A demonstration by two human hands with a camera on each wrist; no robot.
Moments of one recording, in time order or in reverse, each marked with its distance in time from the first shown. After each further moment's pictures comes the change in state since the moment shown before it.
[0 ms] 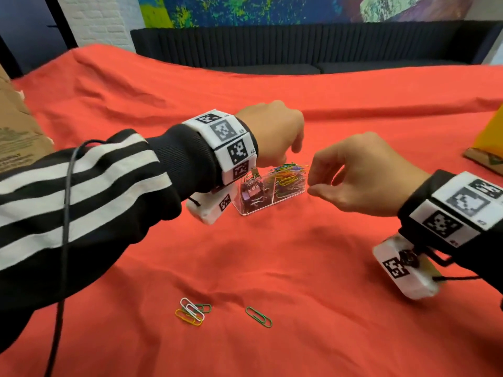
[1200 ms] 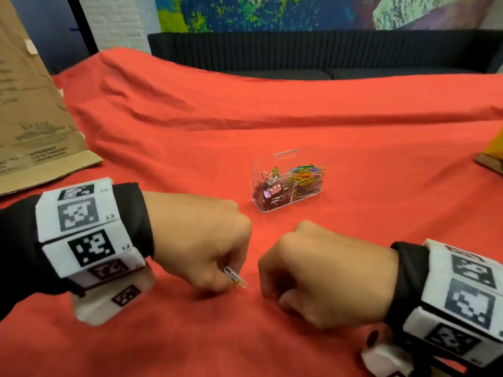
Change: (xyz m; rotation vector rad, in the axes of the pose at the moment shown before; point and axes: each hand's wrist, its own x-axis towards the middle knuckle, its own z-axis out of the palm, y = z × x) left_hand -0.177 0.005 -0.022 -0.179 -0.613 0.309; right_hand -0.054 -0.120 0.034 -0.034 -0.570 -0.184
